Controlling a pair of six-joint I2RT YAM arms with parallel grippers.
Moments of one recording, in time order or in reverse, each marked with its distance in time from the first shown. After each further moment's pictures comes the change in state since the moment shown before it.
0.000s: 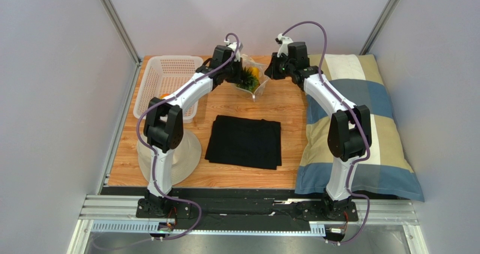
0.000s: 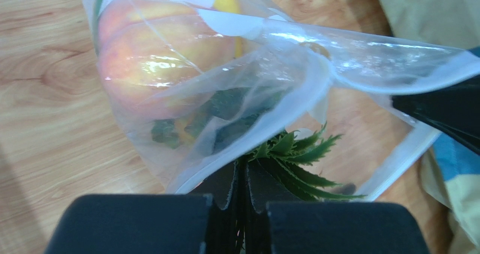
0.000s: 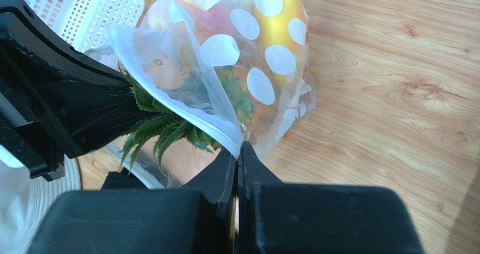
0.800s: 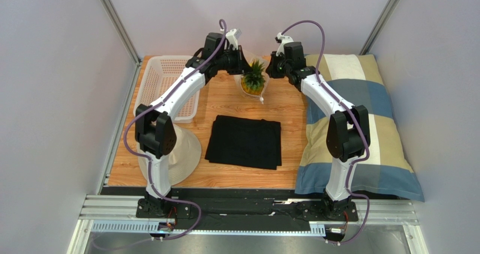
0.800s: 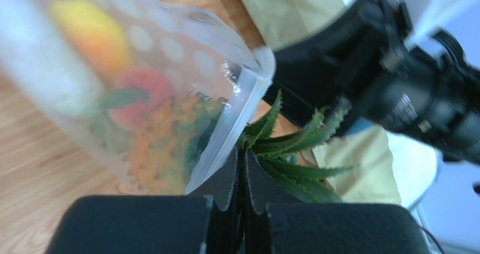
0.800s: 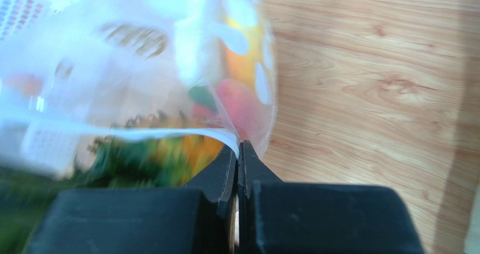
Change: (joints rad) left arm 0.001 -0.098 0.127 -0.113 0.247 -0.178; right arm 0.037 0.002 0.011 0.006 0.135 0.034
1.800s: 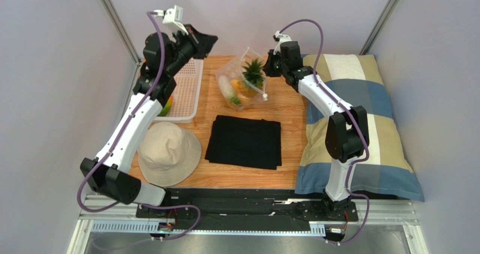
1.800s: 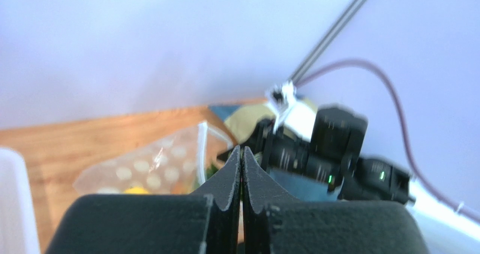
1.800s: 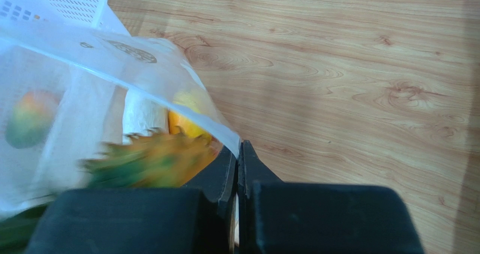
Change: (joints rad) left arm 0.102 -0.615 -0.423 0.351 -0.169 -0.033; right arm 0.032 -0.003 0.011 0.024 0.062 0.049
